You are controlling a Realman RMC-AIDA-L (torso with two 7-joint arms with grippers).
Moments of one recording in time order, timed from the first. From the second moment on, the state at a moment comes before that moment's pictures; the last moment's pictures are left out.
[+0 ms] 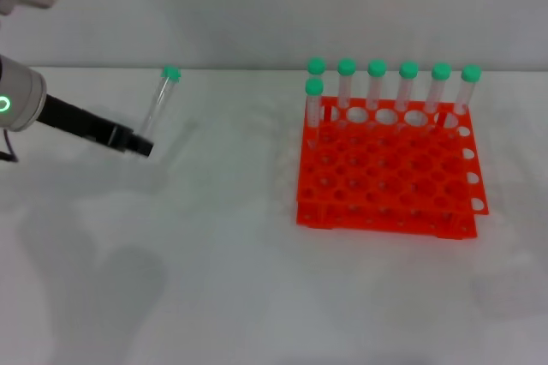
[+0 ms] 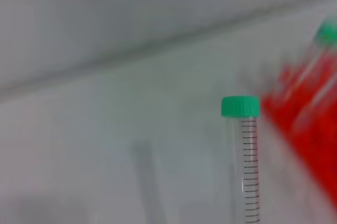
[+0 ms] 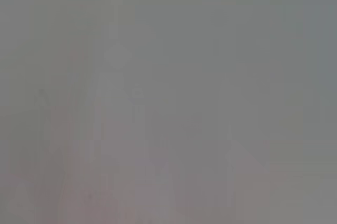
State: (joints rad) left arm -1.18 -2.03 2.85 -0.85 0.24 1.47 -1.85; right arm 0.38 2.00 -0.94 -0.18 -0.64 -1.31 0.37
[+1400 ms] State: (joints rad) left arm -0.59 -2.08 2.85 -0.35 -0.63 1.60 -0.76; right arm 0.56 1.94 -1.23 -0.64 -1.29 -1.44 1.20
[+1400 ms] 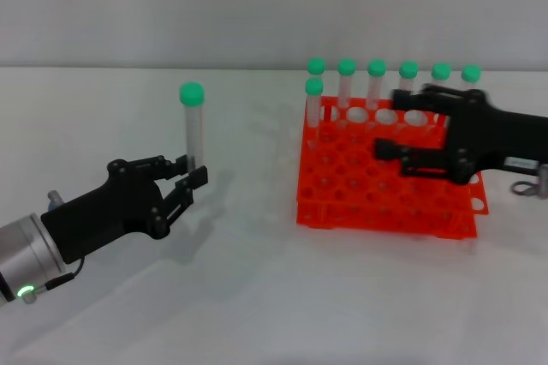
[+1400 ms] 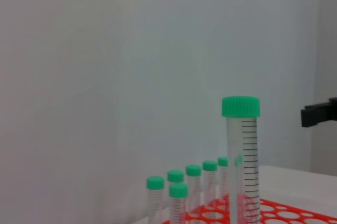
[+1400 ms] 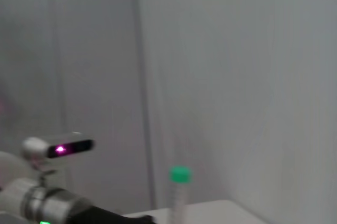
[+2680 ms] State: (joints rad) left arm -0.66 -2.08 2.85 -0.15 -0.43 1.51 -0.64; right arm 0.62 2.02 -1.44 -0.64 -1.26 -1.36 1.21
